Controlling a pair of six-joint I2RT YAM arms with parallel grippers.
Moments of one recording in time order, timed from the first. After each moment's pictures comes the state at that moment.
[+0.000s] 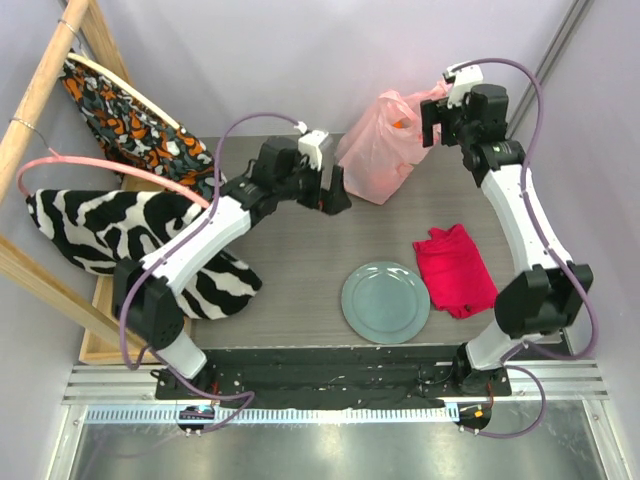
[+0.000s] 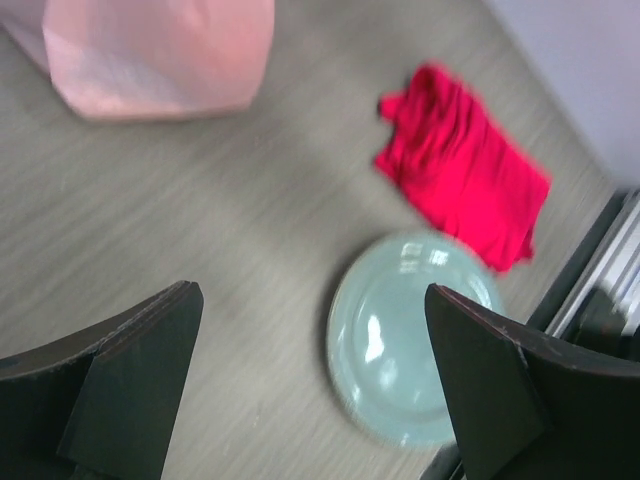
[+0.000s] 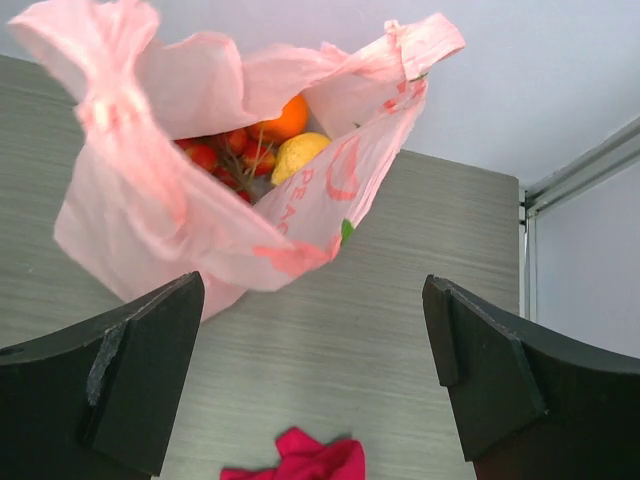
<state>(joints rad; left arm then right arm) -0.60 1.58 1.43 -0.37 0.33 -0.20 0.10 1.57 1.63 -0.37 0.00 -0.18</state>
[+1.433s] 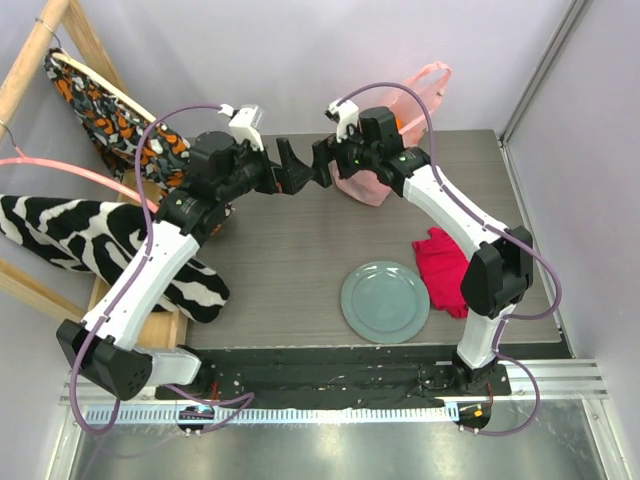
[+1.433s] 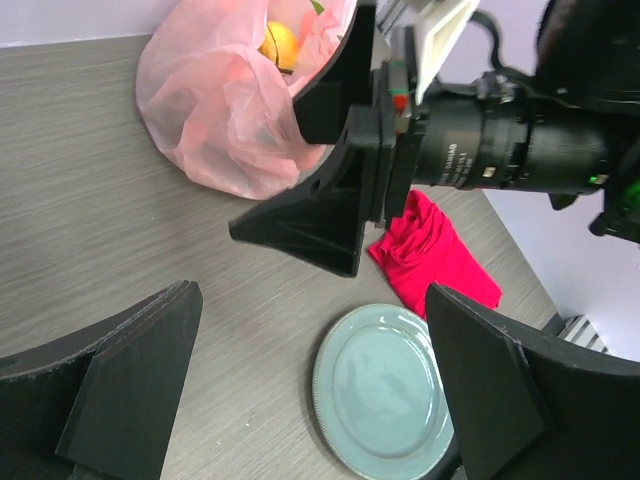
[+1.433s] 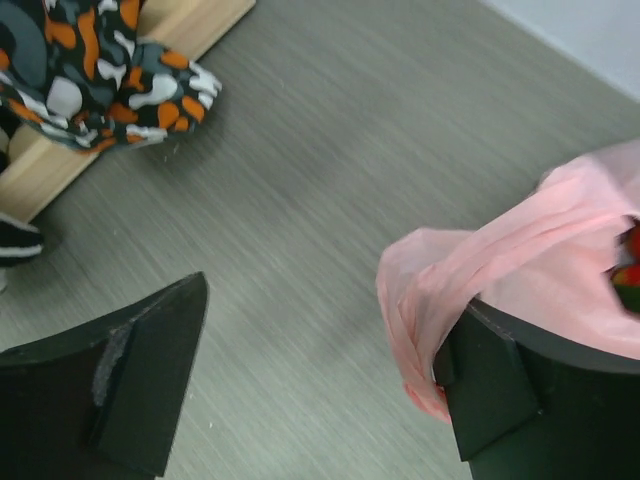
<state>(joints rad) -0.45 1.31 1.41 -0.34 0.25 -0.39 0.50 1.82 1.72 -0.36 -0.33 -0.01</state>
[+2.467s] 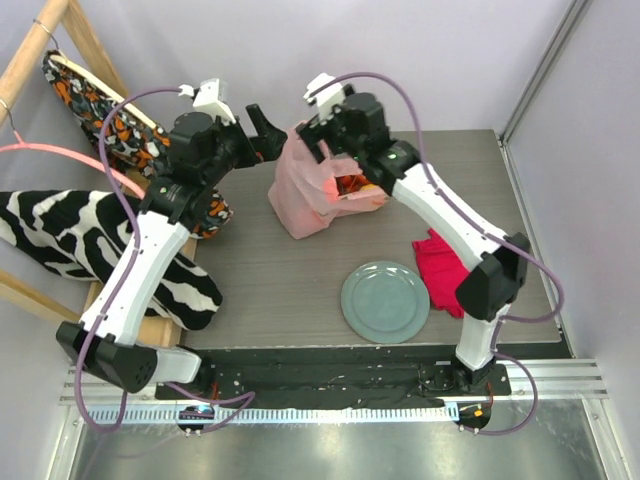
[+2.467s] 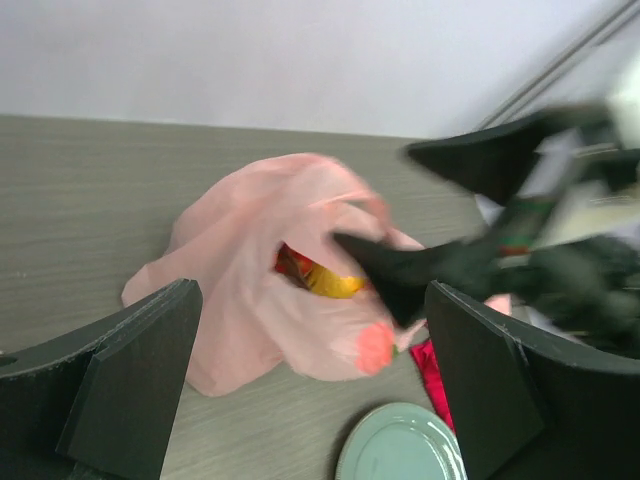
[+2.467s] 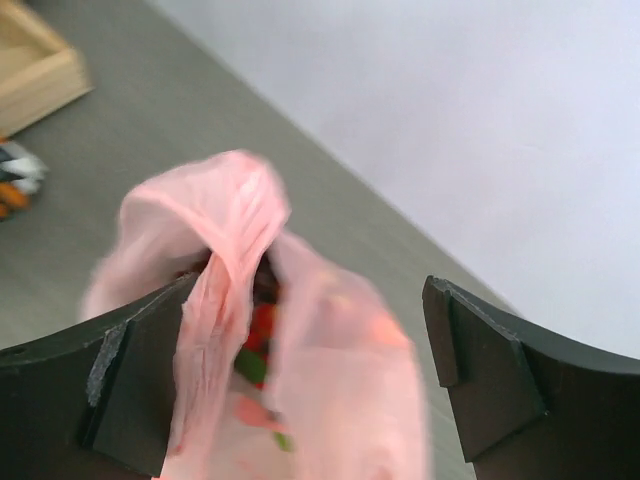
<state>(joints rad) -0.37 1.32 1.55 -0.38 0.03 -0.46 0.66 1.87 1.94 -0.31 0.10 -0.31</state>
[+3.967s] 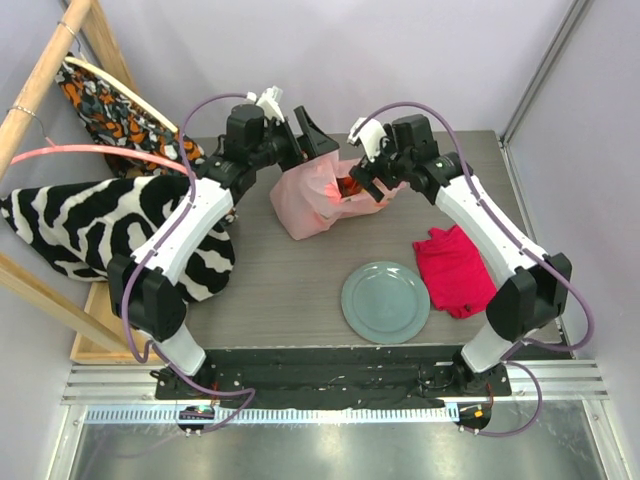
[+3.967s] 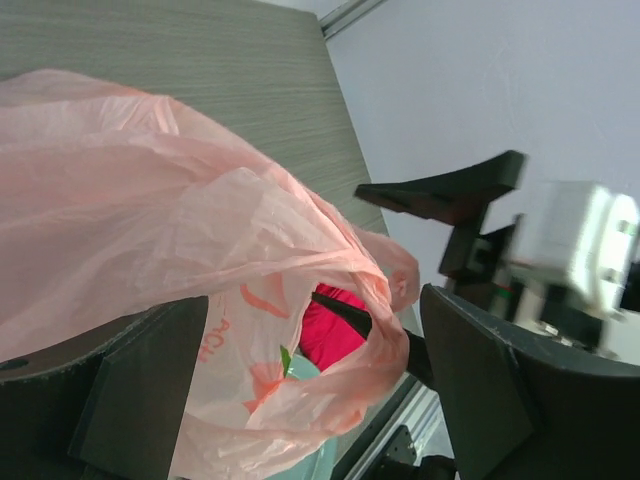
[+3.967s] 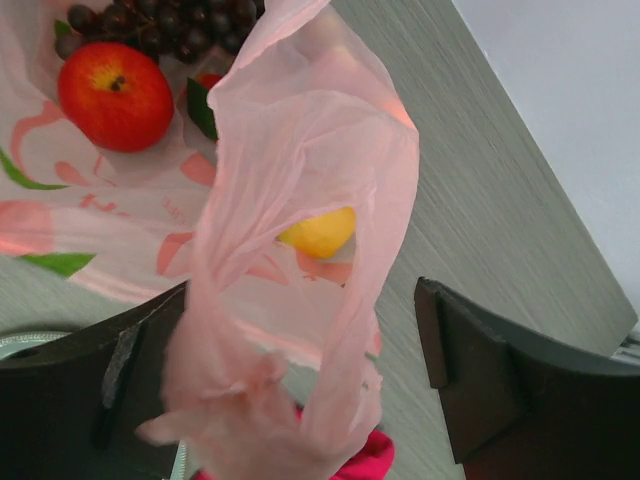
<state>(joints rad) -0.43 1.66 1.62 -0.24 0.37 -0.75 0.43 1.61 1.60 -0.60 -0.11 -0.55</state>
